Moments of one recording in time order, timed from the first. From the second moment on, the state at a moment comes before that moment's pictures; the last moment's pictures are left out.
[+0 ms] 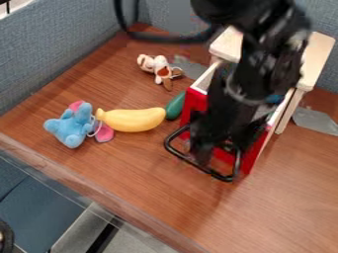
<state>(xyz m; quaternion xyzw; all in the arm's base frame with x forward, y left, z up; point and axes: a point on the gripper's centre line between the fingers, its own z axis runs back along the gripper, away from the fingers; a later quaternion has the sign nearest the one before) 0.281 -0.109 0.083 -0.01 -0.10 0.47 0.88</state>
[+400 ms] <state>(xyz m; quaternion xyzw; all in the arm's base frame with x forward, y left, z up) 0.287 -0.106 0.136 -0.03 -0.01 0.35 0.94</state>
